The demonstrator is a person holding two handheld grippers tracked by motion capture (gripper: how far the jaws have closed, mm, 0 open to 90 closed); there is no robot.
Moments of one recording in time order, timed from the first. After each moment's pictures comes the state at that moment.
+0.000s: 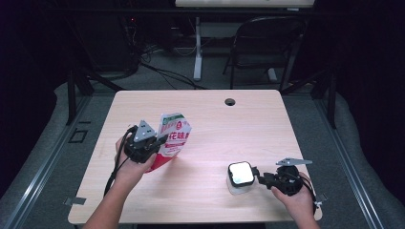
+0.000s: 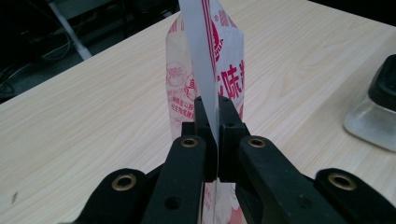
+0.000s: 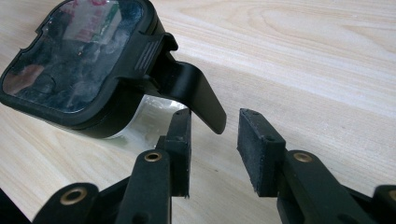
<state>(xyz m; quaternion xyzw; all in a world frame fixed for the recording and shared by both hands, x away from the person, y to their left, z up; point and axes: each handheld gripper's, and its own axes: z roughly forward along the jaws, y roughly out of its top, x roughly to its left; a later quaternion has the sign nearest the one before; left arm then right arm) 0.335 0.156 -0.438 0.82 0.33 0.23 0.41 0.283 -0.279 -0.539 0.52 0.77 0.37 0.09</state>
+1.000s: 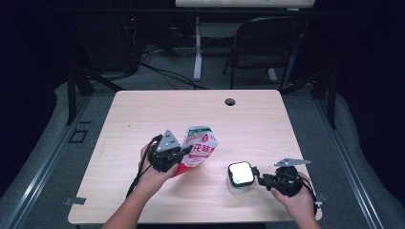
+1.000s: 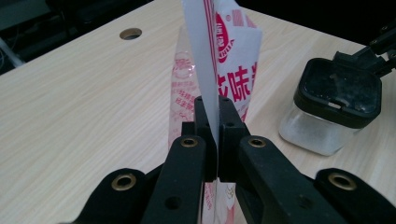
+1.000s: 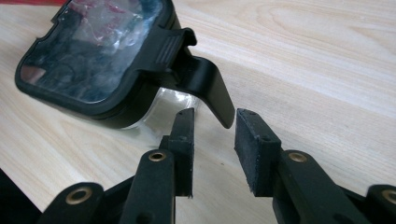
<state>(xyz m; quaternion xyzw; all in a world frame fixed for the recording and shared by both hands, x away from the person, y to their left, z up) 0.324 0.110 -0.464 0.83 0.29 0.17 0.45 0.279 -0.274 -0.533 0.50 0.78 0.35 0.09</state>
